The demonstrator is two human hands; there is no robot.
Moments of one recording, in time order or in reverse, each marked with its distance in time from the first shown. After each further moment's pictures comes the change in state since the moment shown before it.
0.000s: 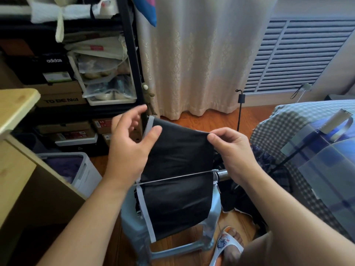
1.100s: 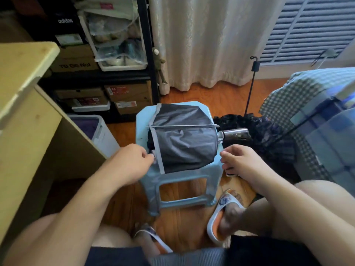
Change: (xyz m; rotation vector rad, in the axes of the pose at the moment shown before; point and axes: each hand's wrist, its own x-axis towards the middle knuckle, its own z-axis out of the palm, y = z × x) left_hand -0.091 -0.010 -0.050 0.805 -0.643 -0.523; right_hand -0.105 0.039 -0.022 -0.568 -0.024 0.533
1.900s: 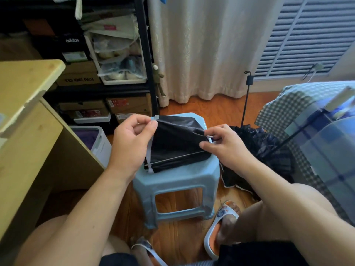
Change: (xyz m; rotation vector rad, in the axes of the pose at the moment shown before) left_hand -0.003 0.043 -0.008 -1.009 0.470 0.349; right_hand 0.016 -0.050 -0.002 -0.080 0.034 -0.458
